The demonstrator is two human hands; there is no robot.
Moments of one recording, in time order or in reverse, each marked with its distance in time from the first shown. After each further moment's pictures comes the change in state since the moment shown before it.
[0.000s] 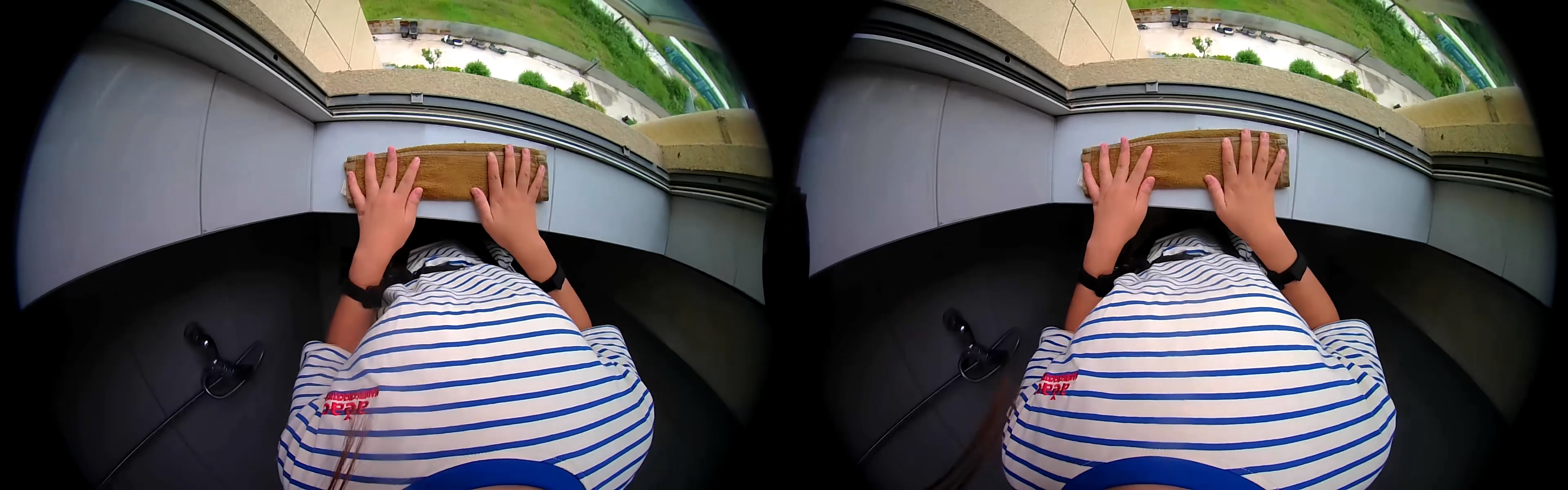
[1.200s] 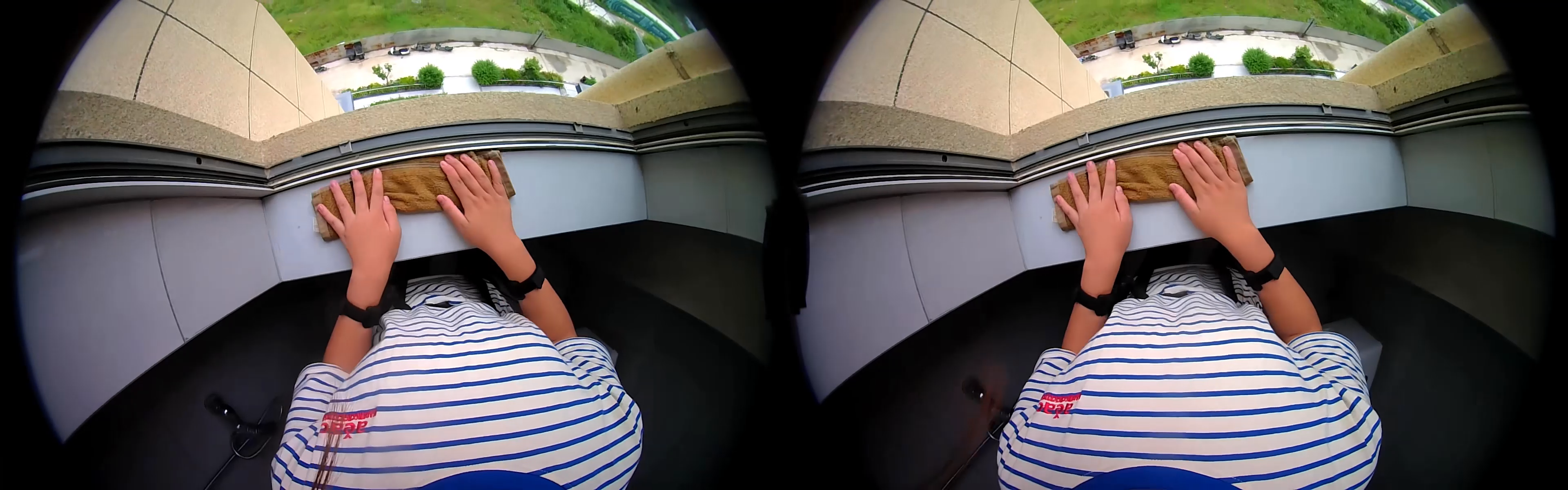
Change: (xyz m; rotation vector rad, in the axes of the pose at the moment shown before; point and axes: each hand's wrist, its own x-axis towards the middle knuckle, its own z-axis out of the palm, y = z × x) left_hand 0.058 0.043 0.028 0.106 0.085 -0.060; right_hand 0.014 0.037 -0.001 0.144 0.138 0.083
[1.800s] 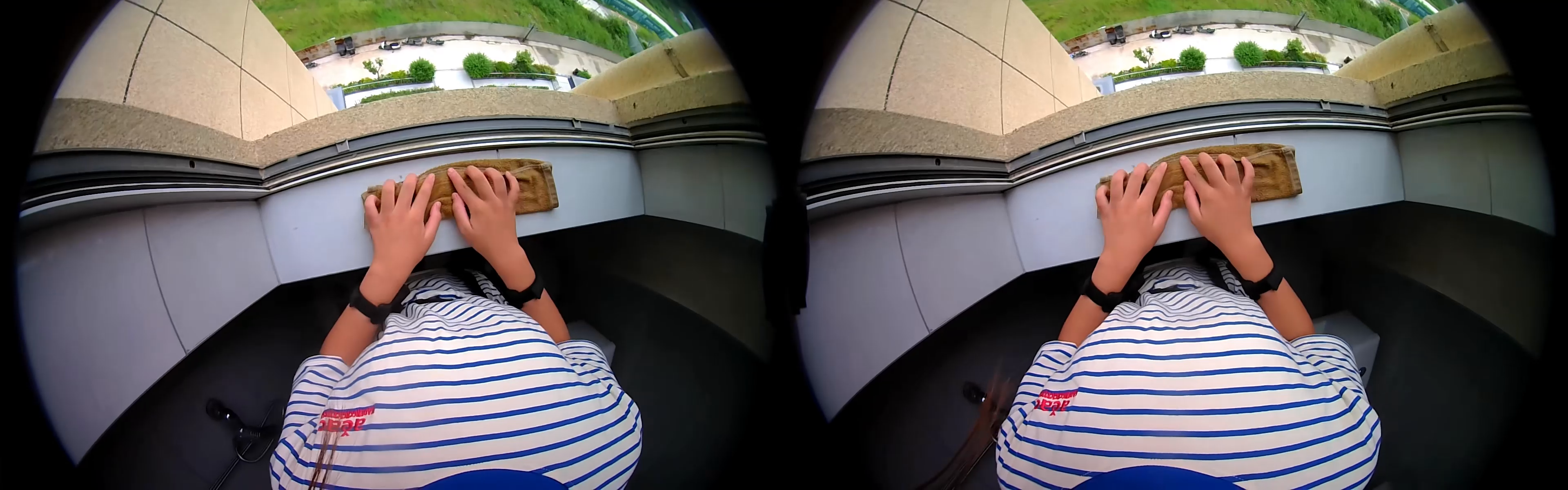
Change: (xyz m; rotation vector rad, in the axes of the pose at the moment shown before) left_hand 0.006 0.036 -0.017 -0.191 0.051 0.322; right_hand -0.007 -0.012 -0.016 -0.021 0.117 0.045
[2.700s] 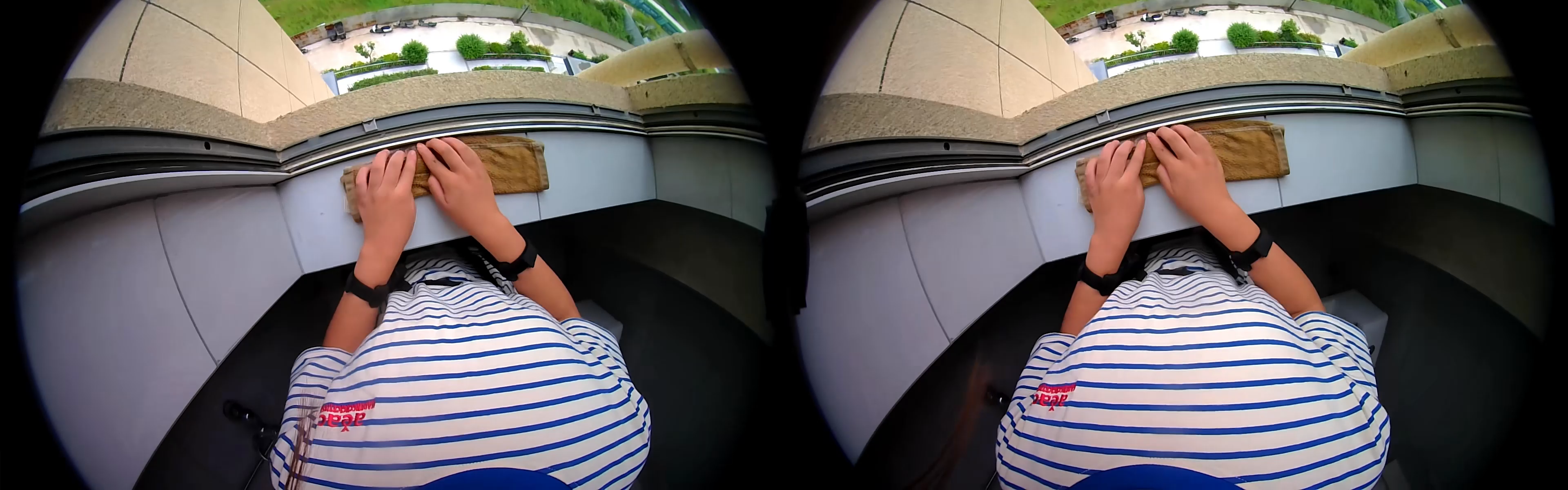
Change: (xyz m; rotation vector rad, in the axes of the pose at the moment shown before) left_hand -0.004 -0.069 -0.004 -0.077 0.079 0.002; right_hand 0.040 -0.059 0.045 0.209 0.001 -0.108
